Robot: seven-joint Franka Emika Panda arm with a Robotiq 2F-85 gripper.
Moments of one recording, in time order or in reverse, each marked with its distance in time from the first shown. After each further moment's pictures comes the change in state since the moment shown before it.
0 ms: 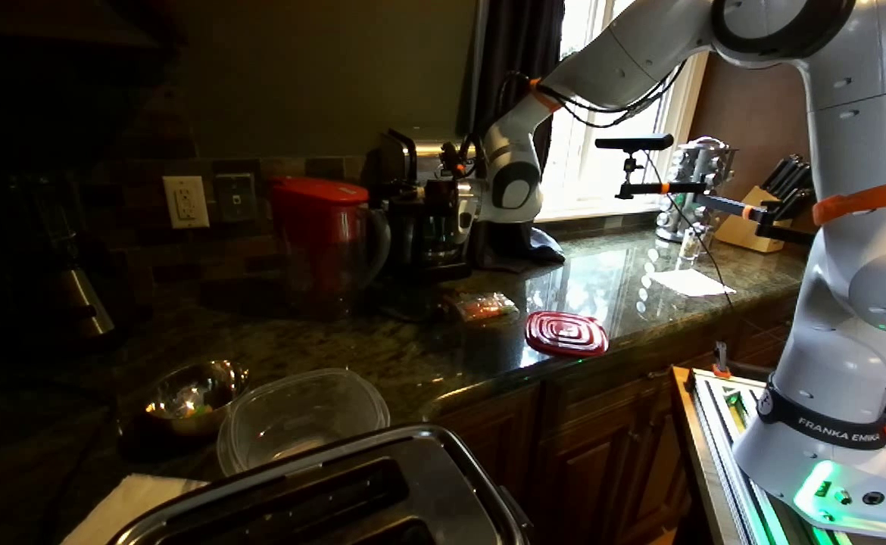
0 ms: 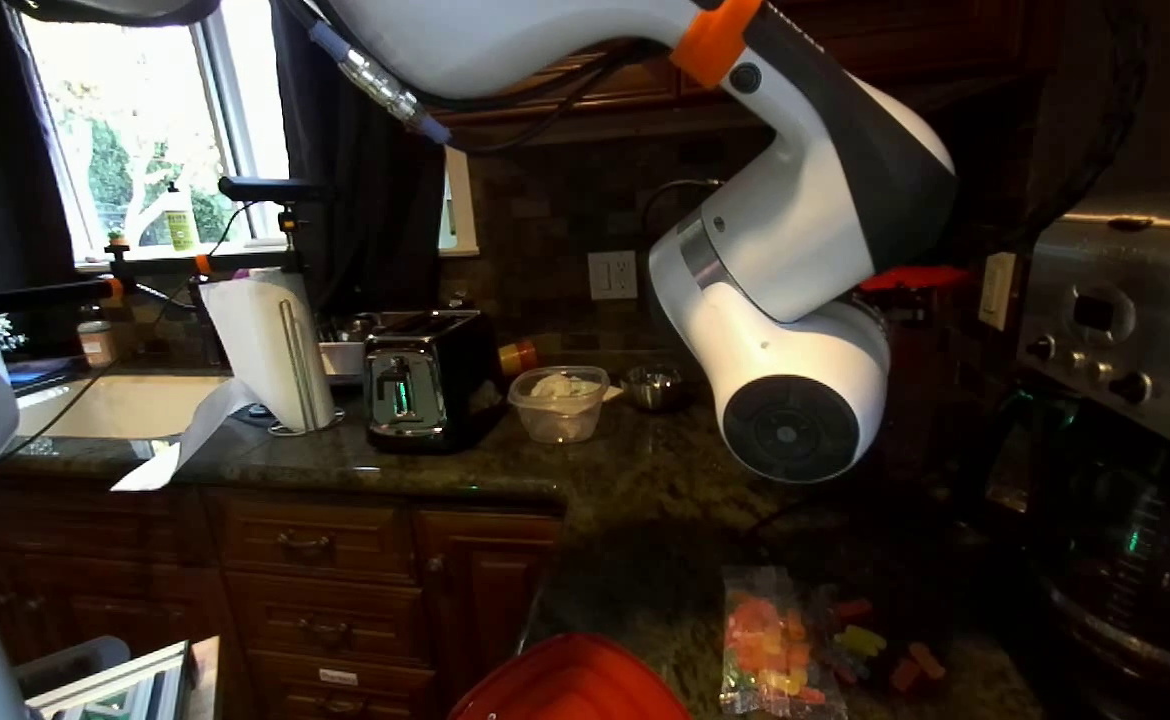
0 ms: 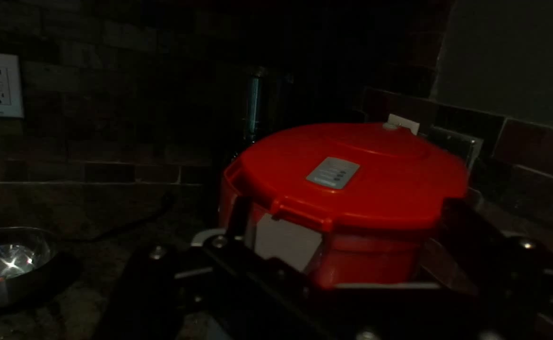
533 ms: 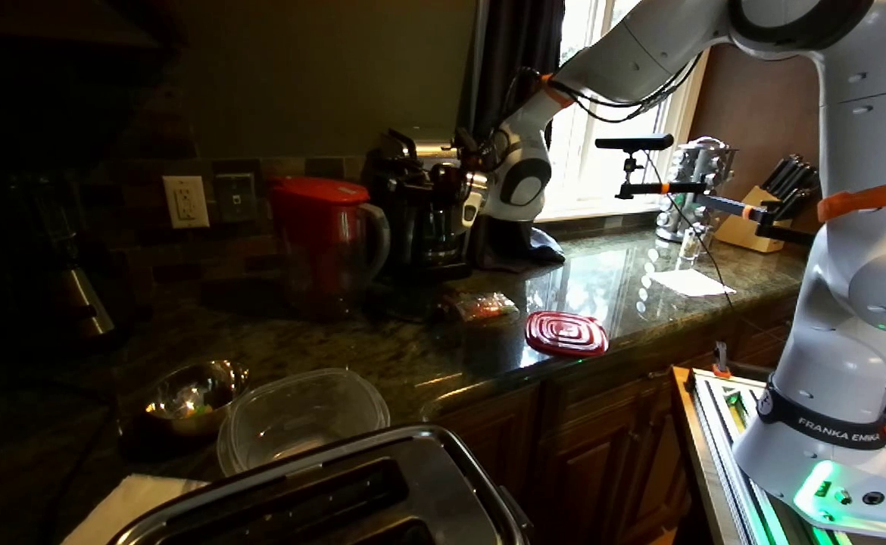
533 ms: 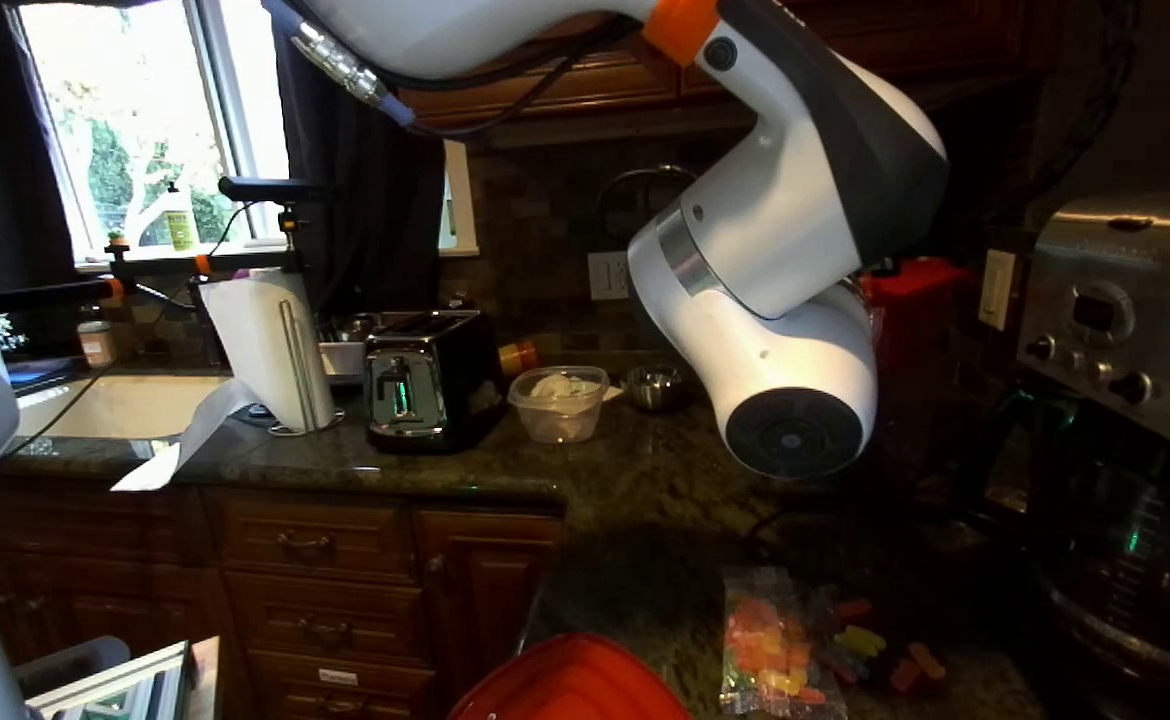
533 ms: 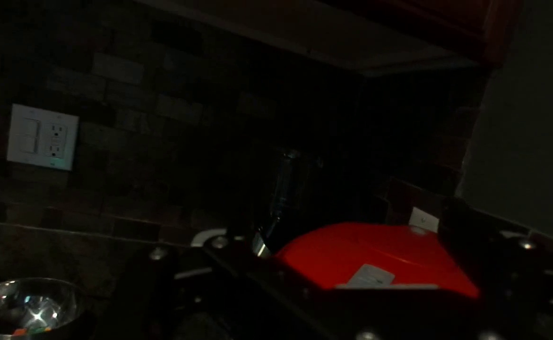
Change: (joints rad) arm -0.003 -0.057 -0.019 -0.067 -0.014 -0.227 -0.099
